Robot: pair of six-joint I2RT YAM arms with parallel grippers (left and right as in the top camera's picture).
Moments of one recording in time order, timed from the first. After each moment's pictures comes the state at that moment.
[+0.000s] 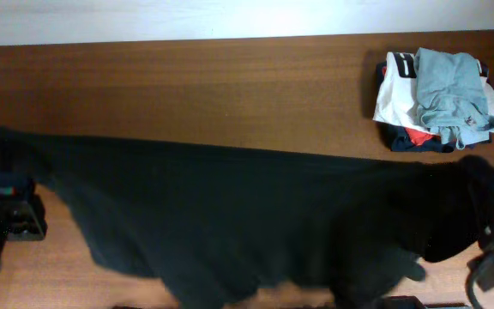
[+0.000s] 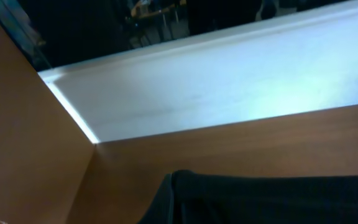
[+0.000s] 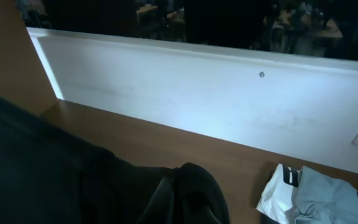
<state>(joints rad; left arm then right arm) -0.16 1.25 2.48 -1.53 -0.24 0.14 0.01 1.02 2.20 -1.40 -0.35 -0.06</state>
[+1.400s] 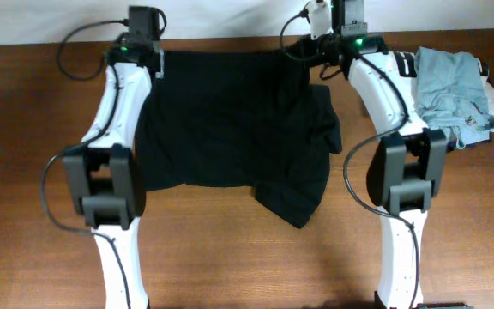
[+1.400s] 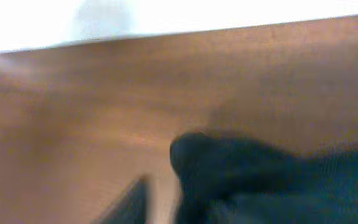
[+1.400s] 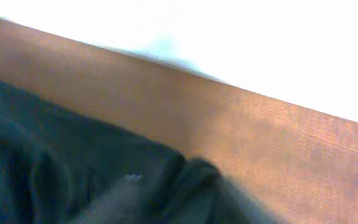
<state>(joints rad) -0.09 2.38 2.12 -0.64 -0.45 0.05 0.12 2.41 2.18 -0.50 -0.34 -0.09</state>
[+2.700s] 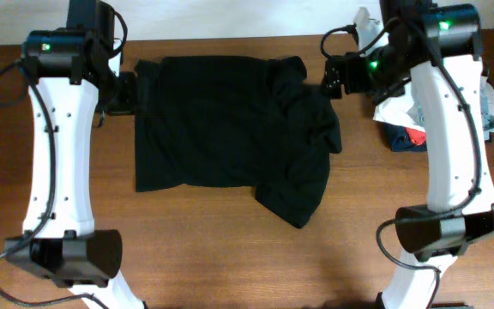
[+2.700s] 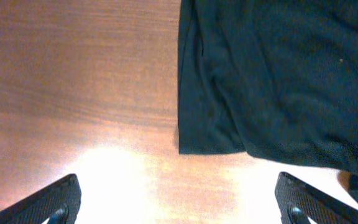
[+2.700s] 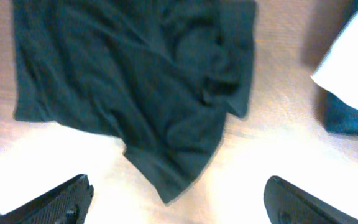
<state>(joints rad) -0.05 1.90 2.24 -1.60 -0.16 -0.10 0.11 1.99 2.44 -1.68 -0.22 0.07</state>
